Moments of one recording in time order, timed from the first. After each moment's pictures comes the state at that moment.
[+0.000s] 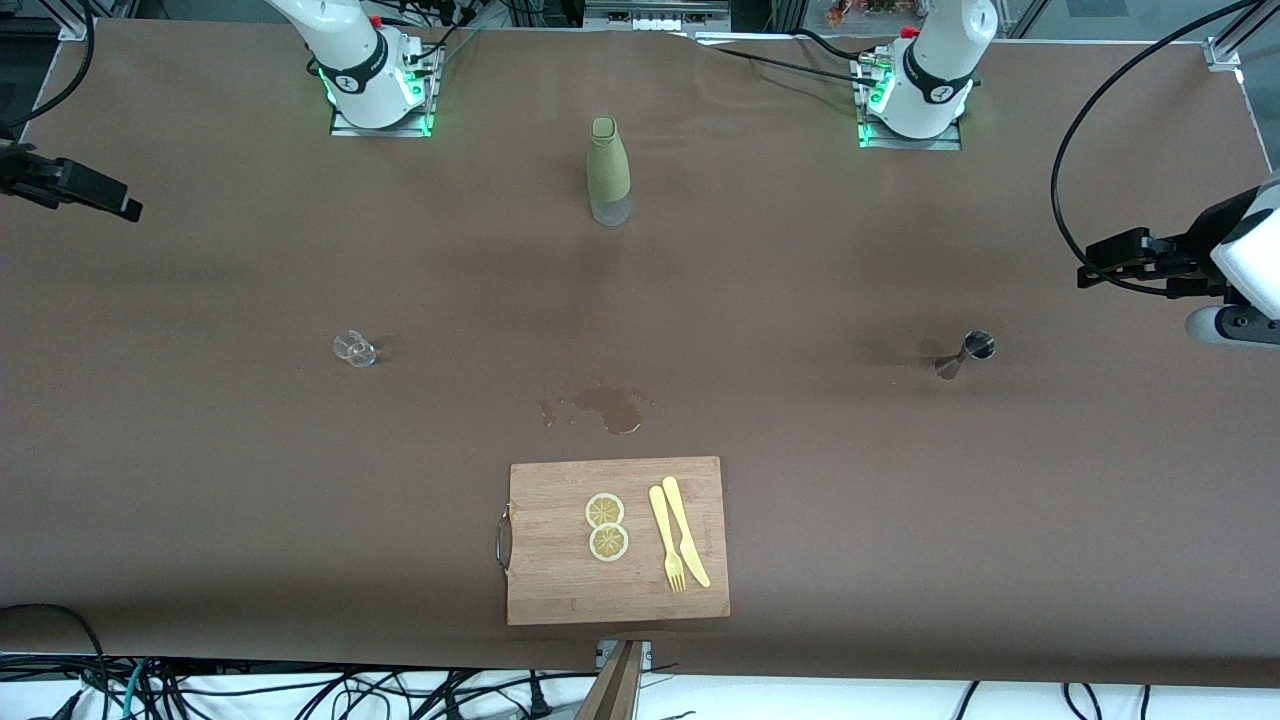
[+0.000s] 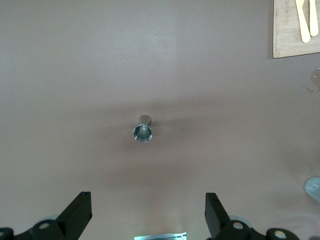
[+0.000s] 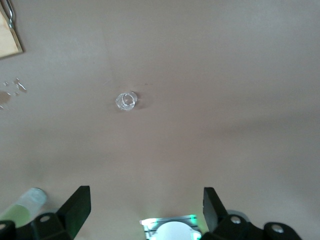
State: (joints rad) left arm -0.01 0.32 -0.01 -1.14 -0.05 1.28 0.05; right arm 0.03 0.00 -0.18 -1.59 0.06 1.44 0.07
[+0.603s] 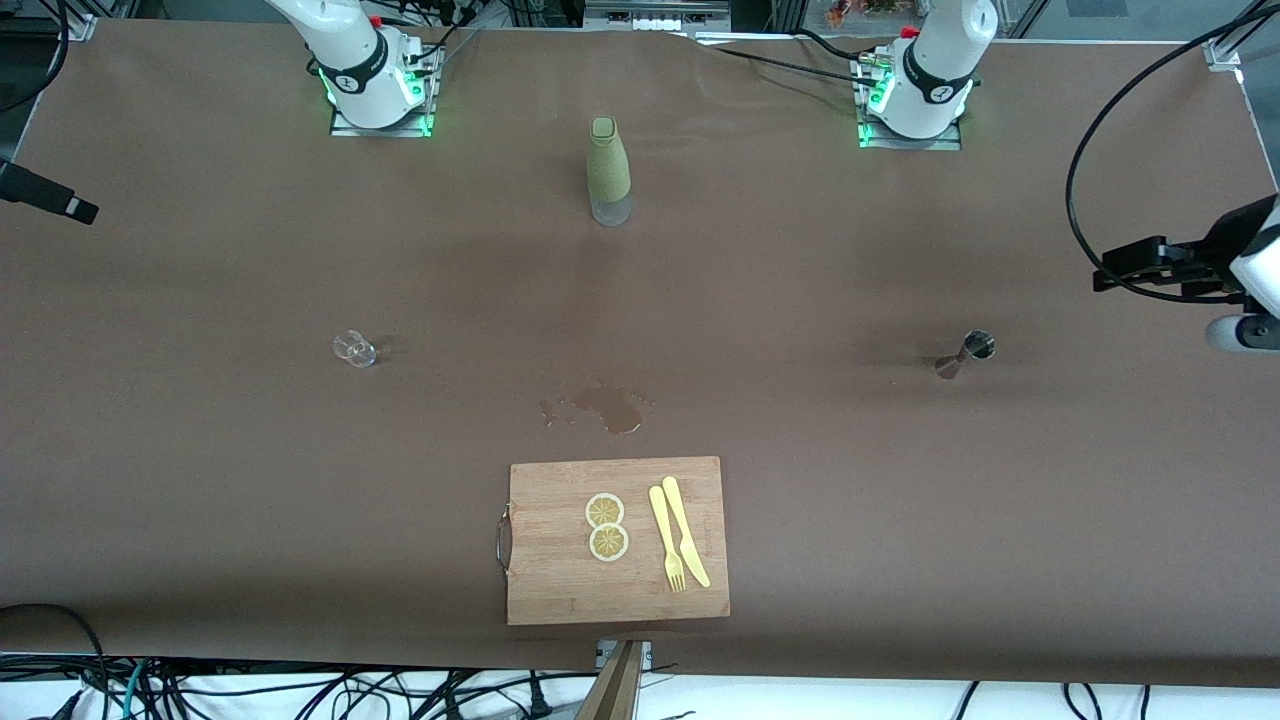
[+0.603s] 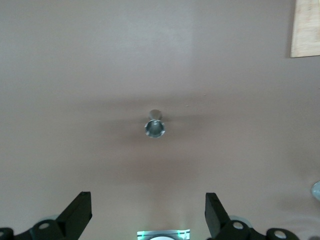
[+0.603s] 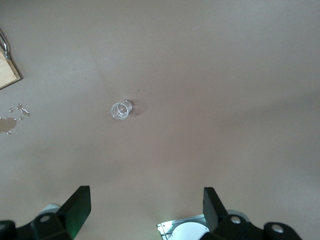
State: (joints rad) left arm -0.01 0.32 0.07 -1.18 -0.05 1.28 0.09; right arm 0.03 0.00 -0.24 -1.59 0.08 1.45 0.14
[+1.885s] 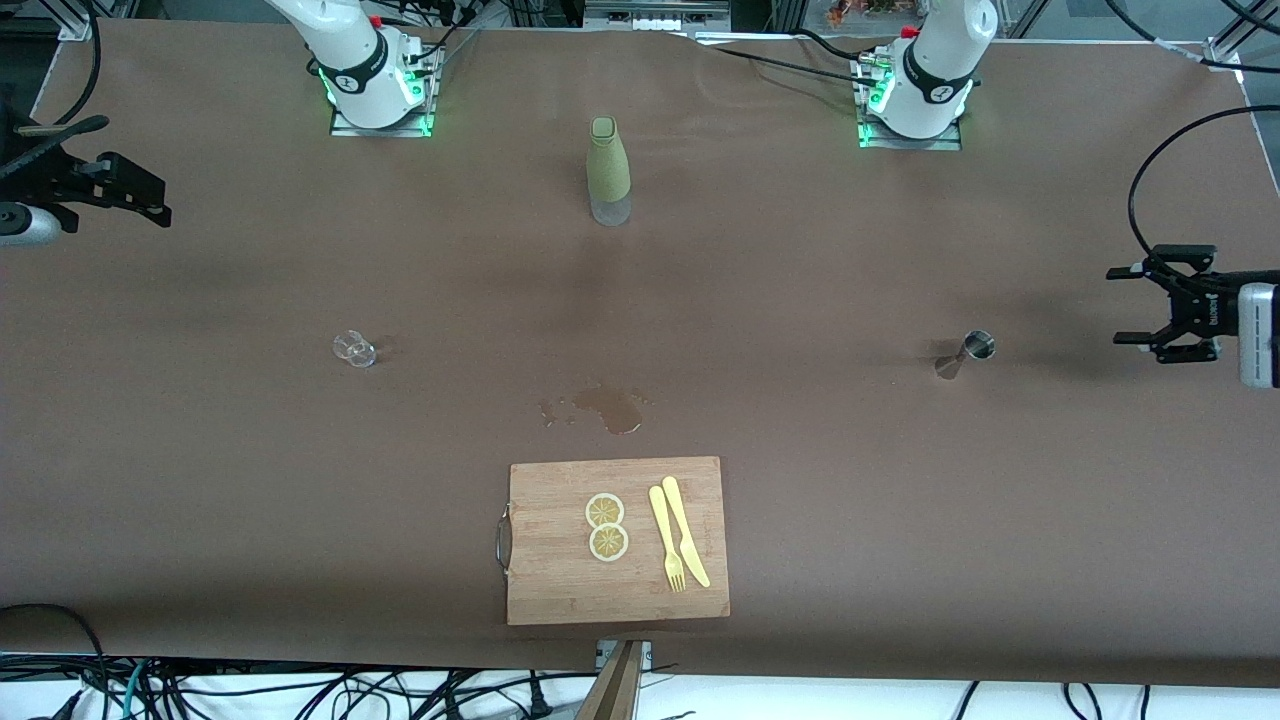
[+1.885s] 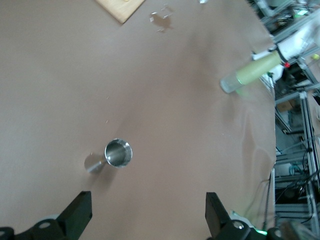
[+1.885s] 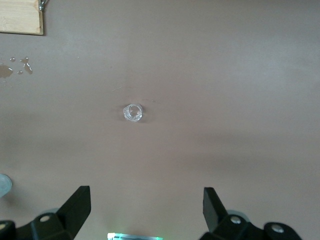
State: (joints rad) left arm 0.07 0.52 0.48 -1.53 -0.71 1.29 1.64; right arm 0.04 0.00 -0.04 -1.58 -0.04 1.51 -0.10
